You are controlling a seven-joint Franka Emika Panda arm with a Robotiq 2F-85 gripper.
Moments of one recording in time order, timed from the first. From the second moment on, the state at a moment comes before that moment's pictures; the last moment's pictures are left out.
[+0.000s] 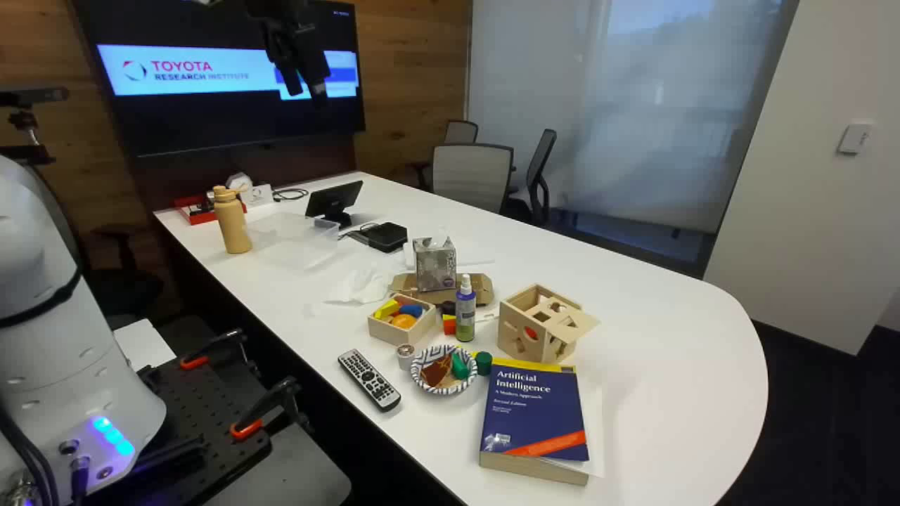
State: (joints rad) arm -0.05 -0.84 -0.18 -2.50 0.05 1.94 -0.04
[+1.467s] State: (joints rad) arm -0.07 -0.02 -0.13 -2.50 0.31 2.53 0.14
